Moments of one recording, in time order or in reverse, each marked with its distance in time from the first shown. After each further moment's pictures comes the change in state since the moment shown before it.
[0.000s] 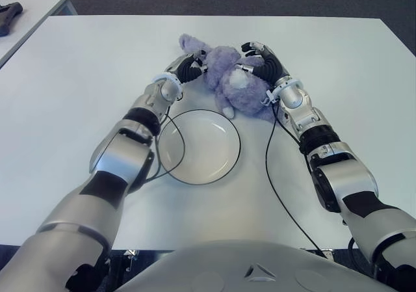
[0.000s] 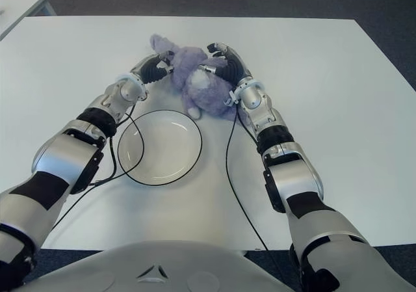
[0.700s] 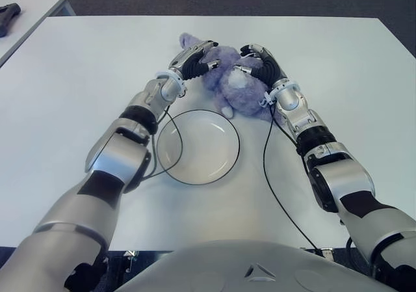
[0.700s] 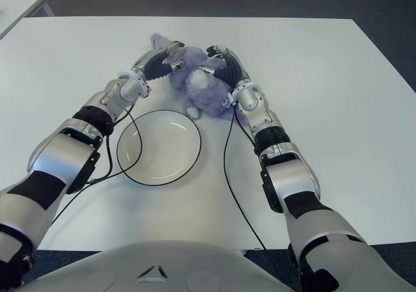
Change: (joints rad) left arm -0.004 0.038 -0.072 -0.028 0.080 -0.223 0.104; right arm -0.008 0.023 0.003 0.047 0.000 -0.002 -0.041
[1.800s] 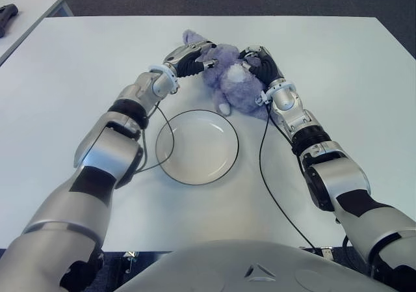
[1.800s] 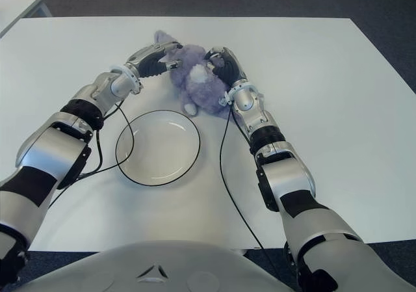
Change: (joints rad) left arm -0.038 0.067 -0.036 0.015 0.031 -0.047 -0.075; right arm -0.012 0.030 -0.013 0.026 0.002 -0.003 -0.042
